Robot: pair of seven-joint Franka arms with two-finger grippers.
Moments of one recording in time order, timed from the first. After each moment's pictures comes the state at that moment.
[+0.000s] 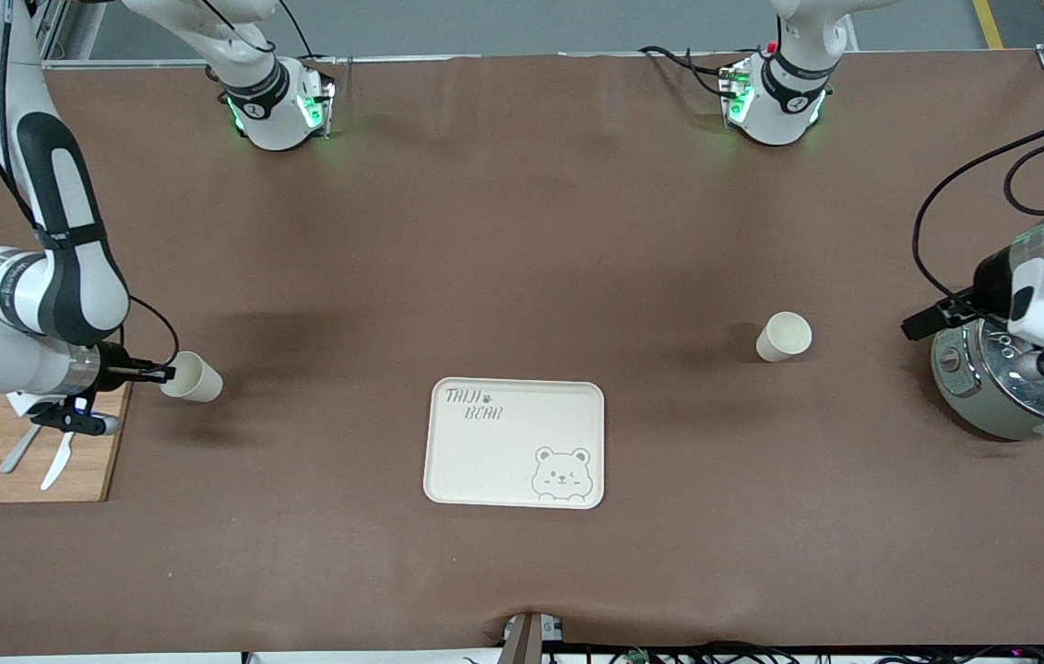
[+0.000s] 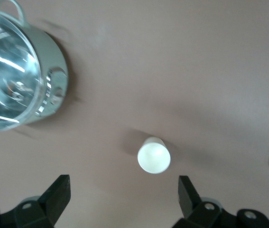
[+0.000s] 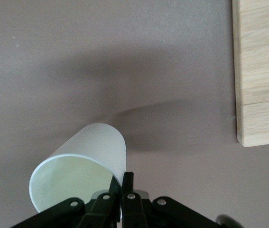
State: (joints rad) left arm 0.21 0.18 -0.27 -1.56 0.11 1.68 -0.45; right arm -0.08 0.49 -0.10 -1.79 0.14 2.04 -0.06
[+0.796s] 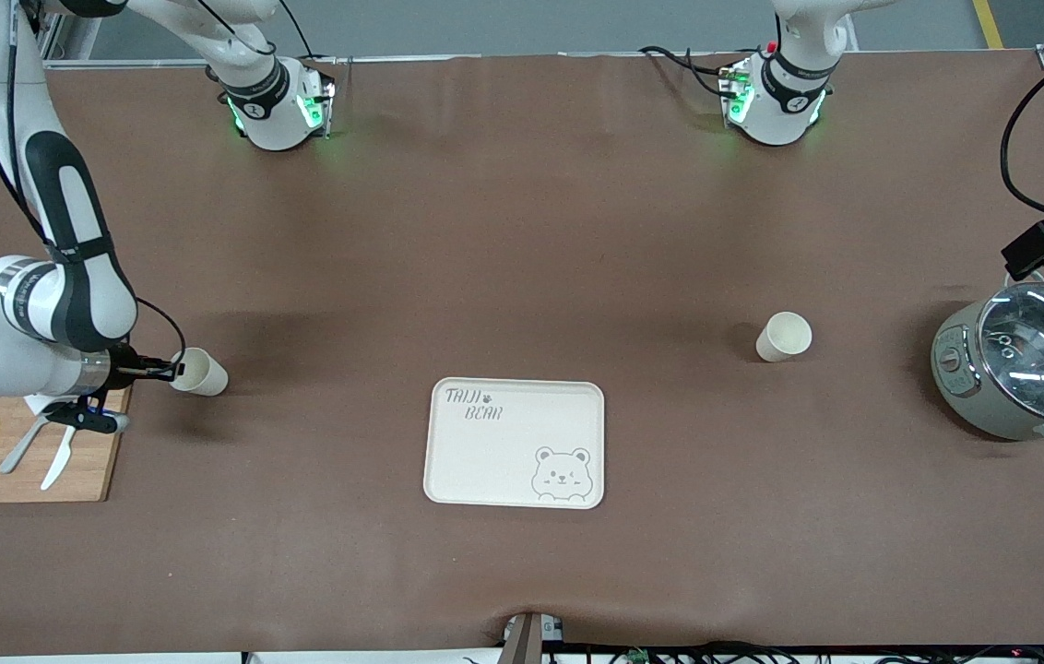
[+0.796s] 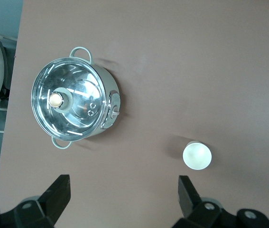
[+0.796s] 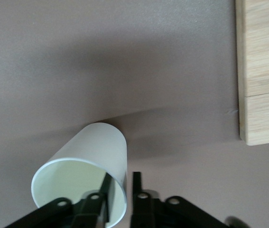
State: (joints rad) left arm 0.22 0.06 -0.28 -1.47 0.23 1.53 -0.30; right arm -0.10 0.53 -0.10 -1.80 0.14 2.05 -0.06
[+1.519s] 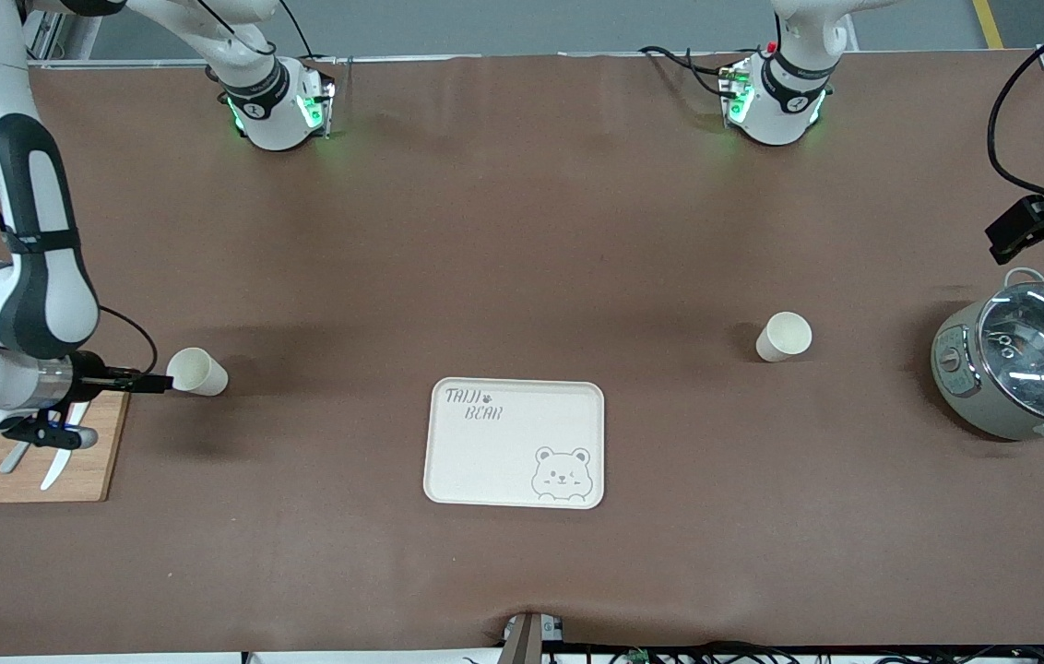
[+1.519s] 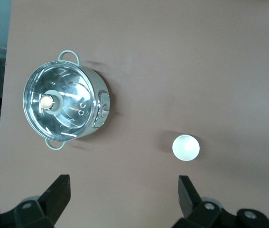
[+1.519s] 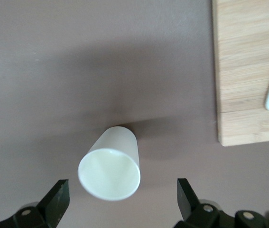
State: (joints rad) left arm 0.21 0.03 -0.30 -1.46 0.20 1.52 -0.27; right arm -0.10 0.53 -0.09 -1.57 0.12 1.83 -0.06
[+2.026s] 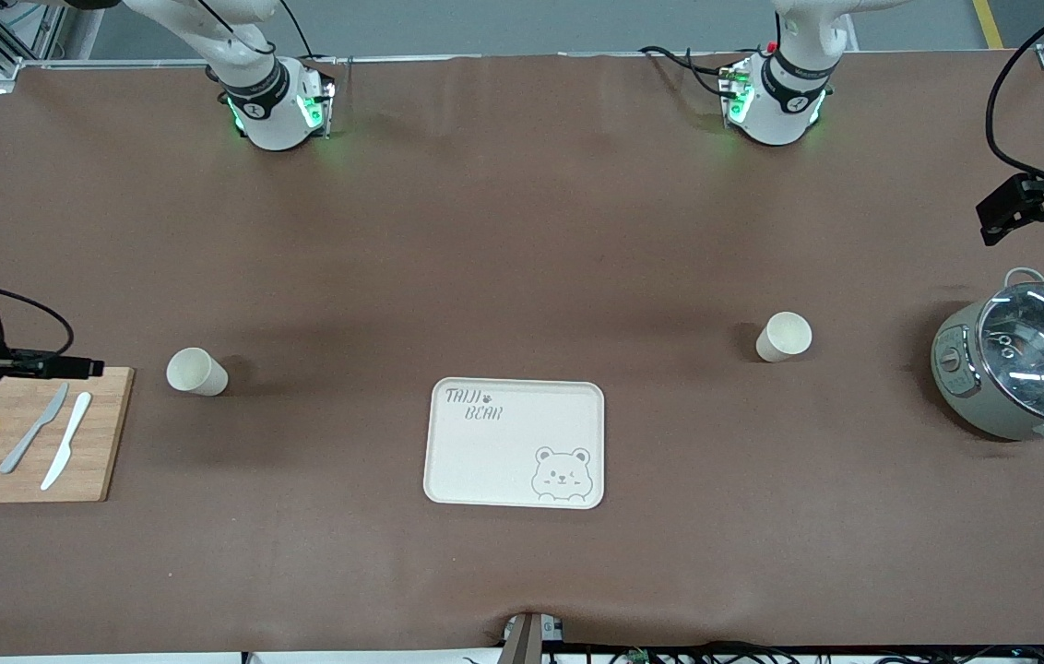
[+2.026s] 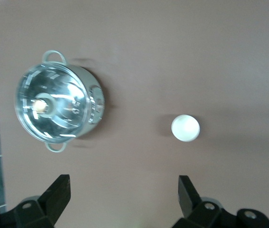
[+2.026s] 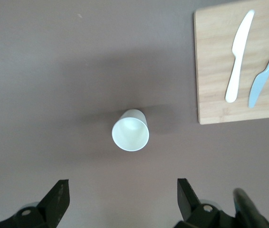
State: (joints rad) left arm 0.06 0.02 -0.12 -1.46 0.12 1.46 -0.08; right arm -0.10 0.49 -0.08 -1.21 0.12 1.49 -0.06
